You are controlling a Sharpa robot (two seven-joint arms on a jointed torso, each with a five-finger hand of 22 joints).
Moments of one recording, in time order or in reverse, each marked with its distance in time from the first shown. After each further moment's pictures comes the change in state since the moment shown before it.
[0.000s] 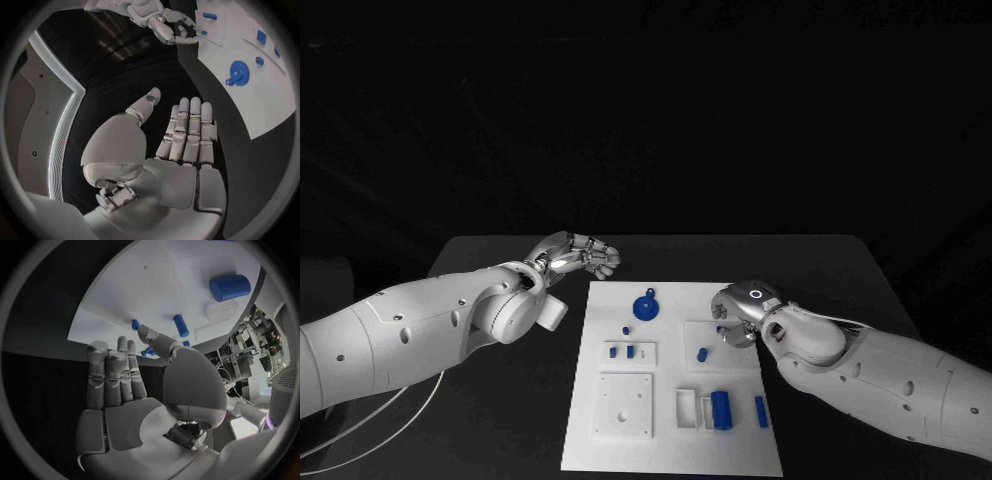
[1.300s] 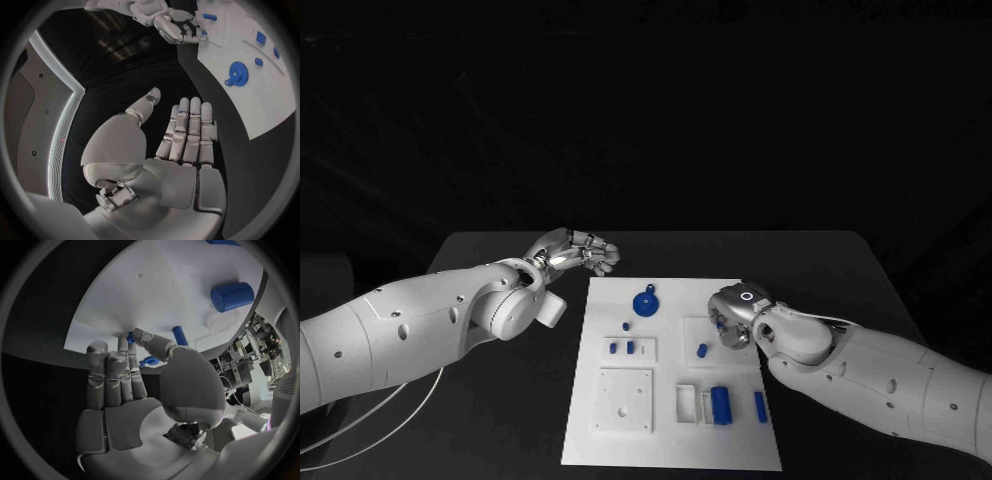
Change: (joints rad) left arm 0.000 -0.004 0.000 0.006 0.001 0.001 -0.006; left_hand -0.001 0.001 0.000 0.000 0.000 0.000 0.000 0.000 0.000 0.000 0.000 0.000 -0.001 0.000 0.000 -0.007 0.003 0.002 0.000 0.000 0.000 0.001; right arm -0.008 0.044 -0.015 -0.042 -0.040 0.056 -0.023; right_hand 0.076 0.036 0.062 0.030 0.000 0.049 -0.013 0.047 0.017 0.035 -0.024 0.020 0.050 0.004 -0.015 0.004 0.003 -0.006 -0.007 -0.002 0.010 0.000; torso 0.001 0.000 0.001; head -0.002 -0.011
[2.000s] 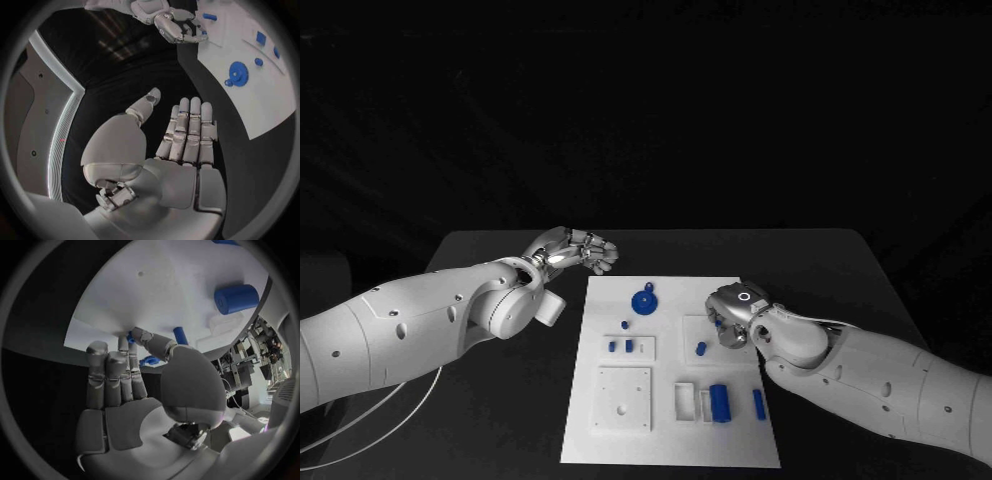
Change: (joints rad) left arm 0.000 0.001 0.000 -0.001 0.000 -0.001 -0.001; left_hand -0.002 0.002 0.000 0.000 0.000 -0.004 0.004 0.000 0.000 0.000 0.000 0.000 0.000 0.004 0.003 -0.004 0.002 -0.003 0.000 0.000 0.000 0.000; right arm -0.013 0.004 -0.001 0.003 -0.041 -0.035 -0.028; right_hand 0.009 0.005 0.021 0.004 0.000 0.033 -0.015 0.014 0.007 0.017 -0.007 0.008 0.026 0.013 -0.013 0.004 0.001 0.000 0.015 -0.006 0.011 0.000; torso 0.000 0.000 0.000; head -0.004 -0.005
